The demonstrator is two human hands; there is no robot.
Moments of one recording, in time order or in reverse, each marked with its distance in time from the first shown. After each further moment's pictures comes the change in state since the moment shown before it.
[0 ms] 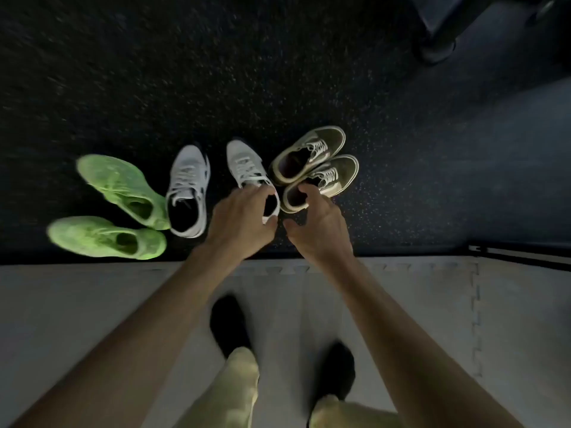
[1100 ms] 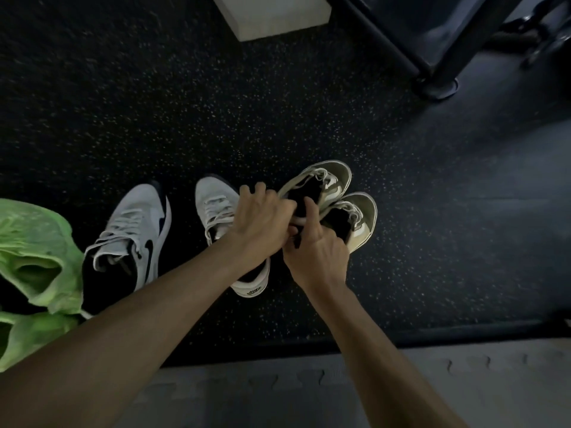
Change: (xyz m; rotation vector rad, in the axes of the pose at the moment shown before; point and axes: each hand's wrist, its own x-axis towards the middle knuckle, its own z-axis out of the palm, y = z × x) left_hand 0.160 -0.028 0.152 0.497 0.181 0.182; right_hand 0.146 0.113 0.140 -0.187 0.376 -0.117
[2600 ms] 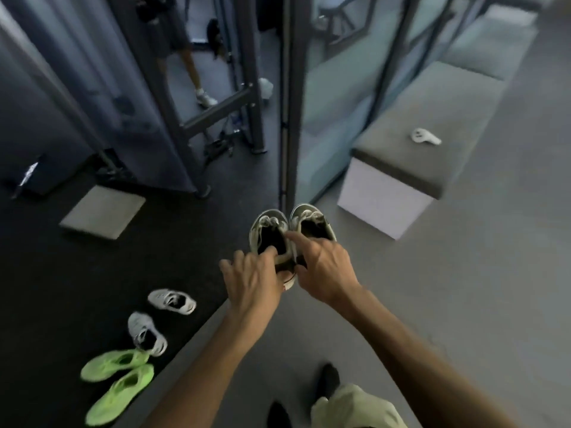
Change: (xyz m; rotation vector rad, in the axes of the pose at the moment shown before) left_hand -0.538 0.316 -0.807 -0.123 0.044 0.414; right_hand -0.605 -0.097 -0.838 -0.038 0.332 0.308
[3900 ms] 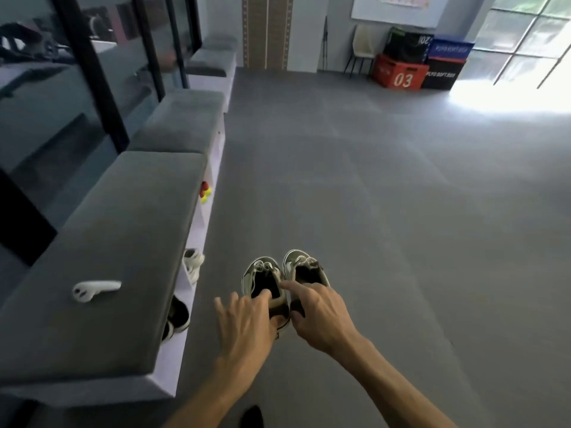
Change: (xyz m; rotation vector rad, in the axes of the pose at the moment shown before) left_hand 0.249 0.963 0.119 -0.090 -0.088 0.793; right_hand -0.088 0.890 -0.360 -0.141 0.277 0.646
